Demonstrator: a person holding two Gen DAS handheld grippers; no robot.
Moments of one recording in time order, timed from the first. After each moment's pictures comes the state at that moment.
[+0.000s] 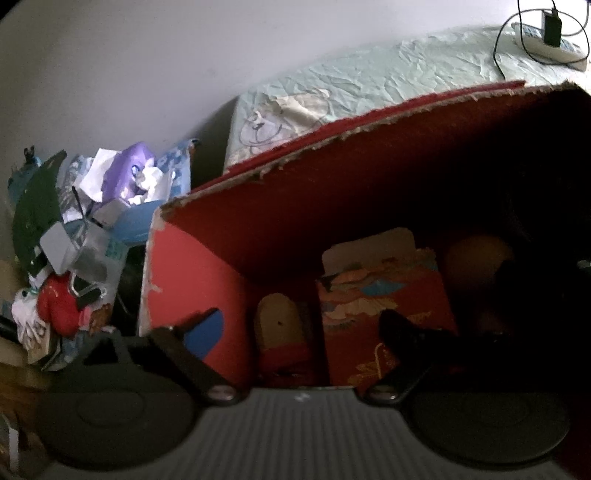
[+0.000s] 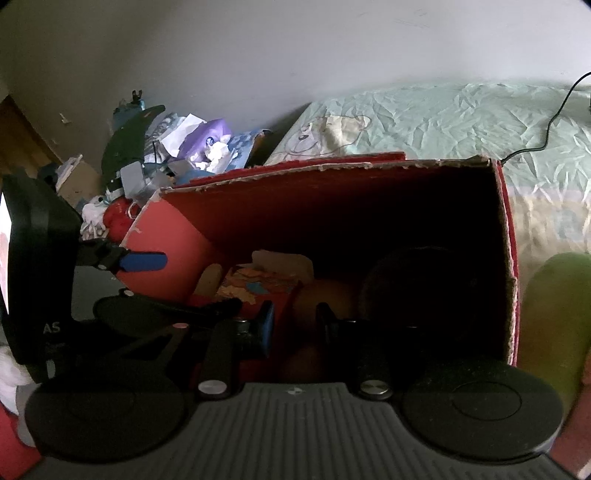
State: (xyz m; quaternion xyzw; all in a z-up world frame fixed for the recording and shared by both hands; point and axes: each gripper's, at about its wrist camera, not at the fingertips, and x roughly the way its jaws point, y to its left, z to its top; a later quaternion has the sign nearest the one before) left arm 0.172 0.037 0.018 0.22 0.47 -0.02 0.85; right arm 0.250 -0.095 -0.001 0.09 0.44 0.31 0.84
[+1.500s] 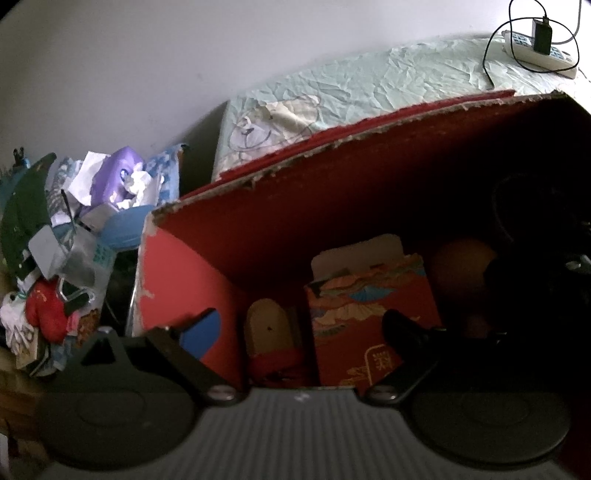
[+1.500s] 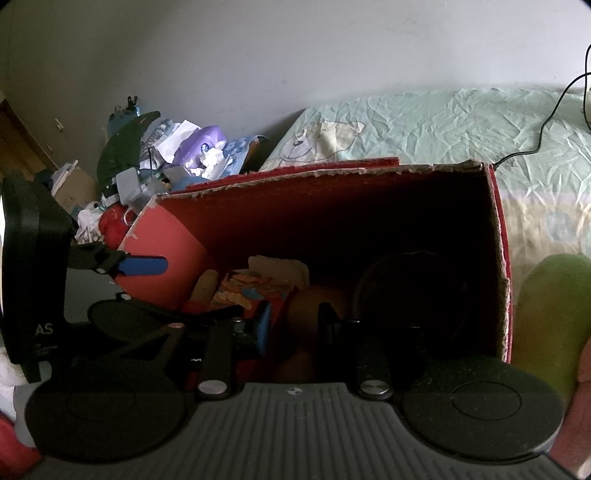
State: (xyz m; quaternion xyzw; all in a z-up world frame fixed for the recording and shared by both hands) left arm 0.171 0.040 0.022 0.20 0.47 -0.04 0.86; right arm 0.249 -0.094 0.000 0.09 0.43 0.30 0.84
